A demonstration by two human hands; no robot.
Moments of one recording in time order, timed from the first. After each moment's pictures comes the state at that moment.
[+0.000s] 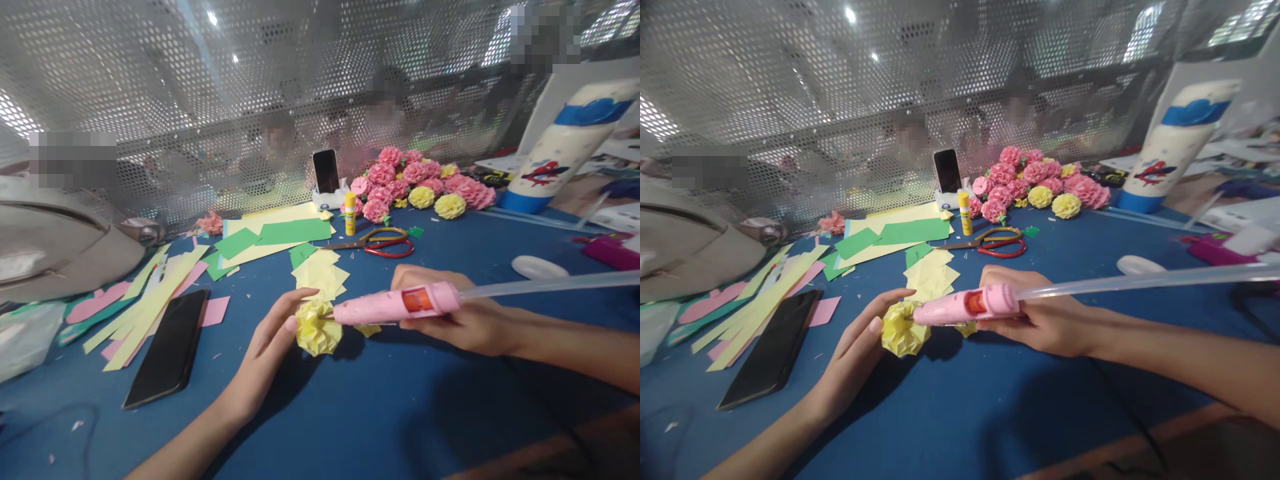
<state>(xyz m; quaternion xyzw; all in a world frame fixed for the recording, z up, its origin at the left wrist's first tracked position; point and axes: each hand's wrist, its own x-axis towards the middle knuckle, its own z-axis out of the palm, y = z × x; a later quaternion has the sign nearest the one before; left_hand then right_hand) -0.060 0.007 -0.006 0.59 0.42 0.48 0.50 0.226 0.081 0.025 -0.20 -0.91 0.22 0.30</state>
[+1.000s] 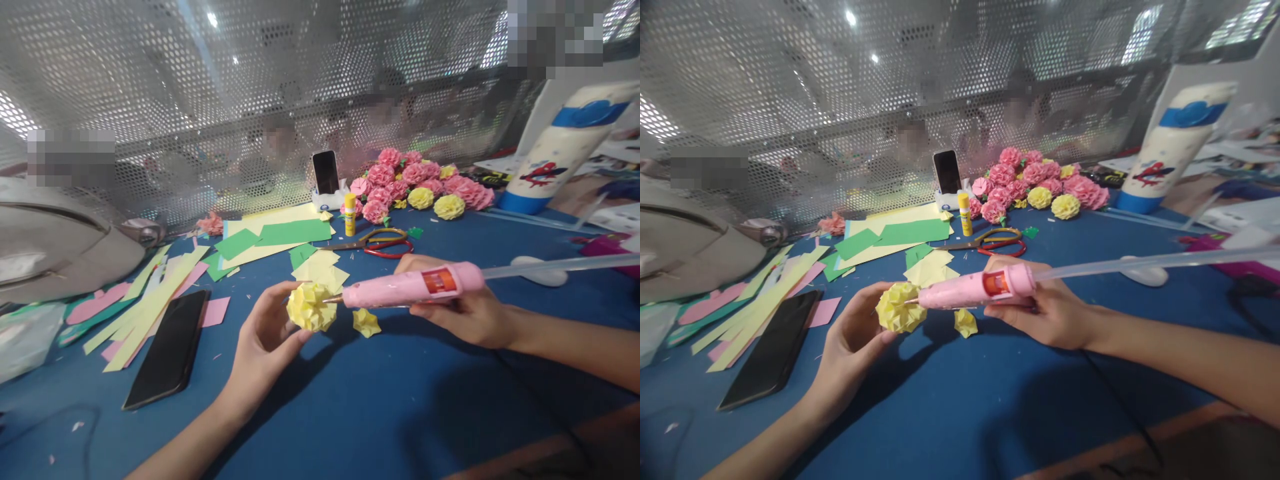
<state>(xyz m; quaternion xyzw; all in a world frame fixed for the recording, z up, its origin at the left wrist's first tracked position) -0.053 0.012 -0.001 0.57 0.36 0.58 0.46 0.225 0.088 0.023 -0.15 -0.88 0.22 0.39</state>
